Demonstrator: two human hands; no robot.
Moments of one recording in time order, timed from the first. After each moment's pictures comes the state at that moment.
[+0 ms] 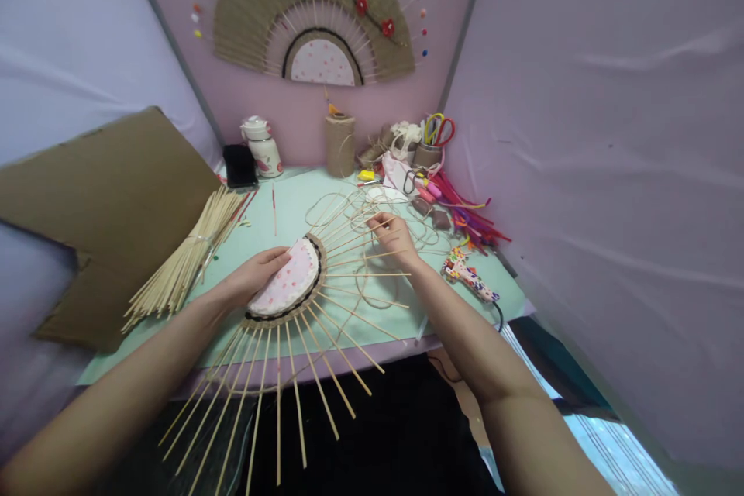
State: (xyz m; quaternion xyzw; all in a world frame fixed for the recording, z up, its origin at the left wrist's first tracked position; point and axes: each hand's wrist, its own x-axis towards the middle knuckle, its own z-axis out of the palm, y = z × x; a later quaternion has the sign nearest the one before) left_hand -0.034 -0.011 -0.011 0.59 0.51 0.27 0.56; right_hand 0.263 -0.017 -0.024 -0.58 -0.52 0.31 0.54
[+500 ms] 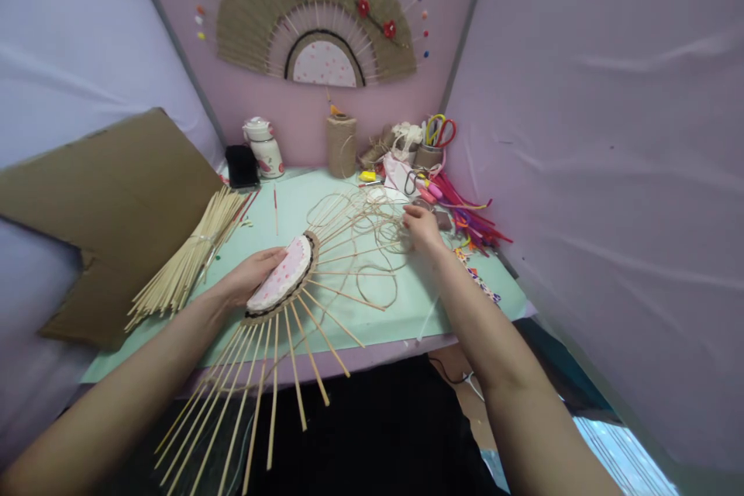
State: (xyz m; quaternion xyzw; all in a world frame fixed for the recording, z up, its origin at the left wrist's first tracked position) left_hand -0.038 -0.008 -0.016 0.48 0.49 0.30 0.66; right_hand 0.324 0.006 -0.035 -0.66 -0.38 0.28 0.59
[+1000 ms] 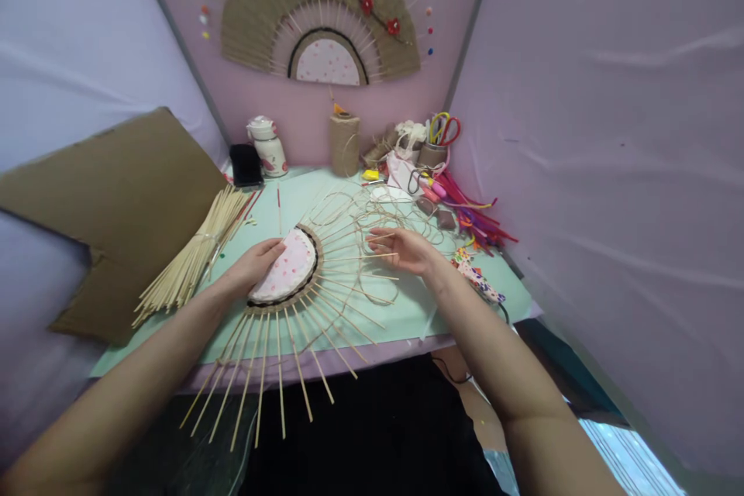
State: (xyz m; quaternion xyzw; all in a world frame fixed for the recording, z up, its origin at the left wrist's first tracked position) left_hand -0.044 0.008 -0.013 0.62 0.55 0.30 0.47; right_hand 0.275 -0.050 0.005 -0.48 -0.25 0.70 0.47
